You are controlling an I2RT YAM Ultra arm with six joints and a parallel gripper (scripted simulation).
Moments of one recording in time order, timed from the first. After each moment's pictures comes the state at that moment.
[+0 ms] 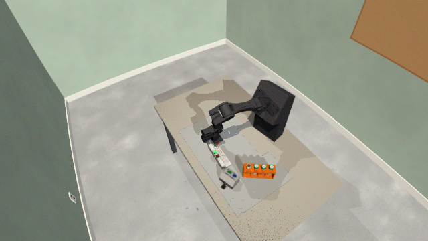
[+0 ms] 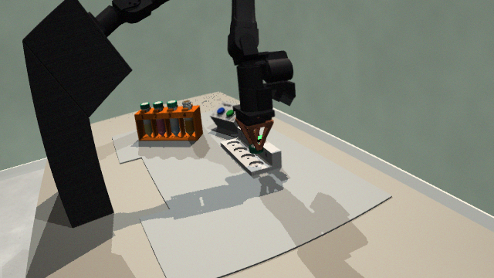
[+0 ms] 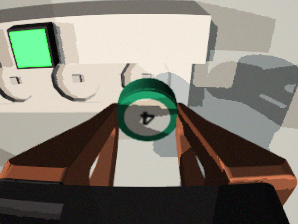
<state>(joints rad) -0.26 1.79 0.96 0.24 -0.42 -0.03</state>
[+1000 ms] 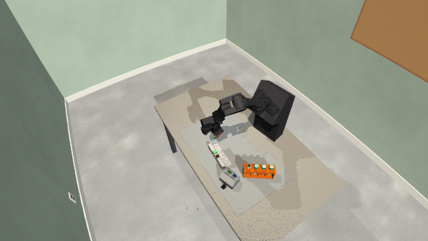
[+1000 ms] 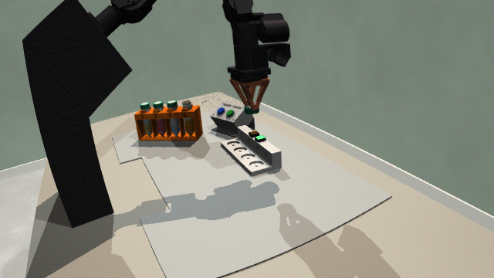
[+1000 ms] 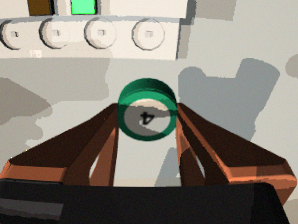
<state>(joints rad) -0.40 1.42 0.81 -0.03 -0.53 -0.17</state>
